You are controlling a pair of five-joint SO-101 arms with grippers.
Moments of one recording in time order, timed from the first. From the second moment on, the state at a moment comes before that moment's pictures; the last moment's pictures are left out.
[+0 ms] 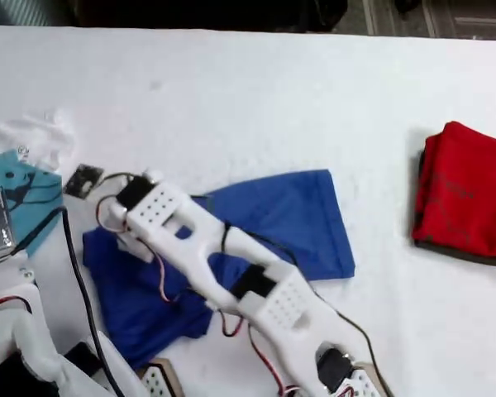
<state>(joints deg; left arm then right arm) -50.5 -73.6 26.4 96.2 -24.0 -54.9 42.2 -30.2 78.7 15.2</state>
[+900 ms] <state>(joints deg) -50.5 -73.6 26.4 96.2 -24.0 -47.8 78.6 -93.1 79.5 15.3</state>
